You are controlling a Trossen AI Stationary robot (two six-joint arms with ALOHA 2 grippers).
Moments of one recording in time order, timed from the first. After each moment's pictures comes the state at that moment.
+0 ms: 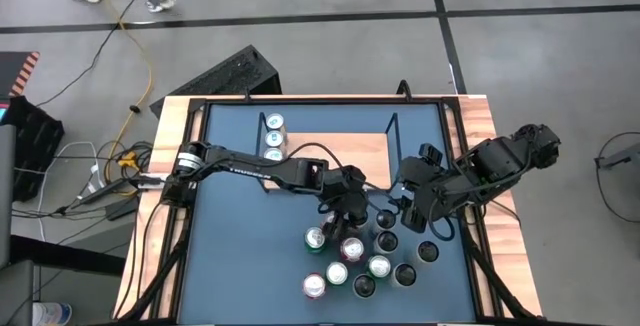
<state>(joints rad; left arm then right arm) -0.08 2.04 1.76 -0.45 0.20 0.24 0.50 1.51 1.96 -1.55 0.45 0.76</state>
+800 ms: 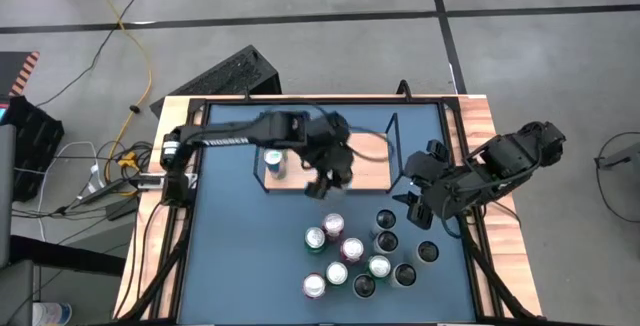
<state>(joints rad) 0.10 1.92 2.01 -0.91 0.20 0.39 0.53 1.47 1.96 -1.56 0.50 0.80</state>
